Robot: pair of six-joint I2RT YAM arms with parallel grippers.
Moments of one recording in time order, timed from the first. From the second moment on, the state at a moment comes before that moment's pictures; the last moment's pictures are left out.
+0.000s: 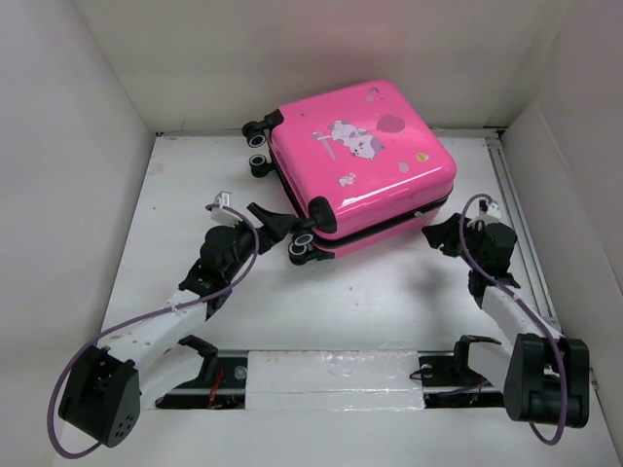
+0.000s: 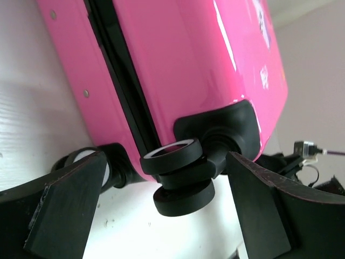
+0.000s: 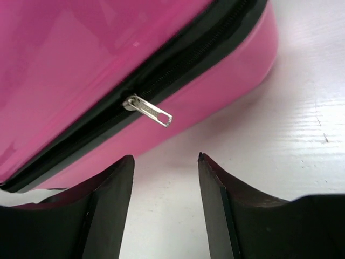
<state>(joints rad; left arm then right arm) -0.47 0.95 0.43 0.35 -0.01 -0.97 -0.11 1.05 0.36 0.37 -0.43 0.48</state>
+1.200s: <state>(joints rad) -0.47 1.17 0.37 0.61 0.31 -1.03 -0.22 1.53 0.43 1.06 -0.80 0.73</state>
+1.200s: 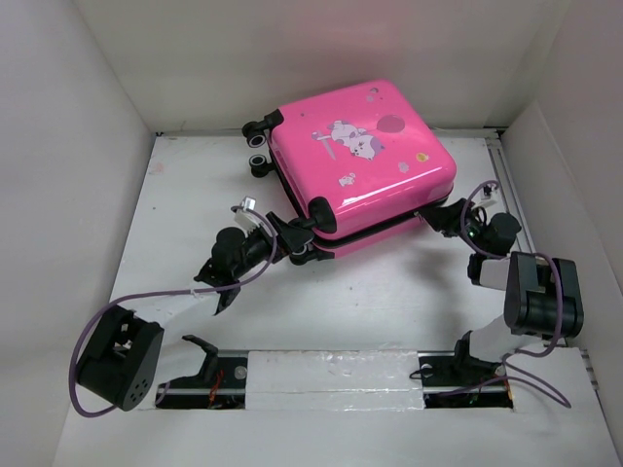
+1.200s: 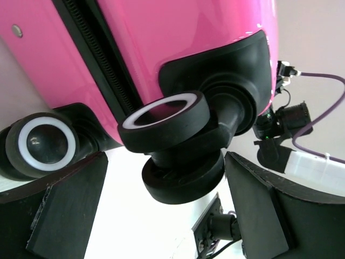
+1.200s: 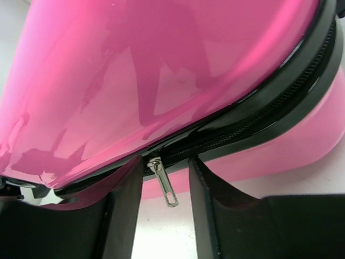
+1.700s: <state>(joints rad) -0.47 1.17 0.37 0.63 0.35 -1.02 -0.22 1.56 0.42 1.12 -0.82 0.75</state>
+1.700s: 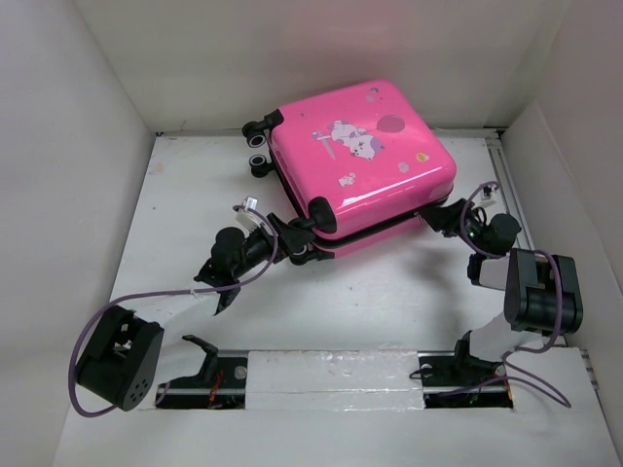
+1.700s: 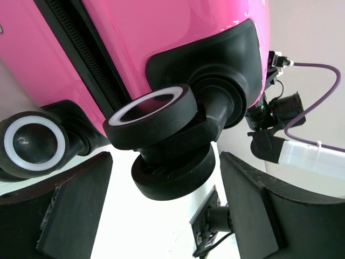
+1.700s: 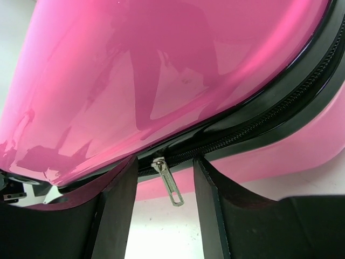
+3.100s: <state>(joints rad) -0.47 1.24 0.40 0.67 0.36 -1.00 -0.19 1.57 0.43 1.04 -0.85 0.71</state>
